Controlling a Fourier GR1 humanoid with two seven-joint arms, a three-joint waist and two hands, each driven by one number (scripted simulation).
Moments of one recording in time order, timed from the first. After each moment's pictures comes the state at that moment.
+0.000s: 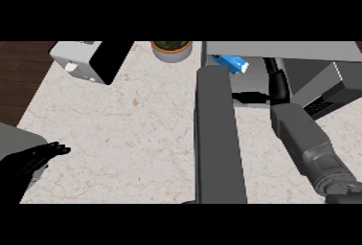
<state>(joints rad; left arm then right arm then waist) 0.17 0.02 0.31 -2.03 0.32 -0.69 0.07 -0.95 -0.21 -0.32 -0.12 0.18 -0.27 -0.85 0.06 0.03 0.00</state>
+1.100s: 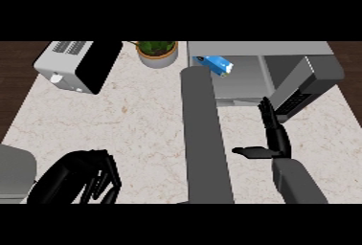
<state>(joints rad) 0.12 0.00 -0.05 -1.97 0.14 -0.54 0.08 -0.49 -0.11 -0.27 -0.41 0.11 0.04 -0.97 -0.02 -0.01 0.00</state>
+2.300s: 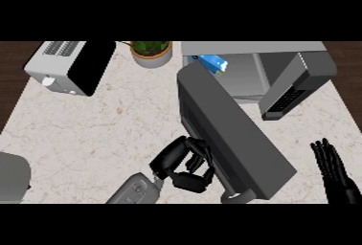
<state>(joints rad) -0.34 0.00 -0.60 -1.14 -0.09 0.00 -0.30 0.16 -0.24 -0.16 -1.25 -0.02 0.29 -0.84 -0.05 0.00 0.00</state>
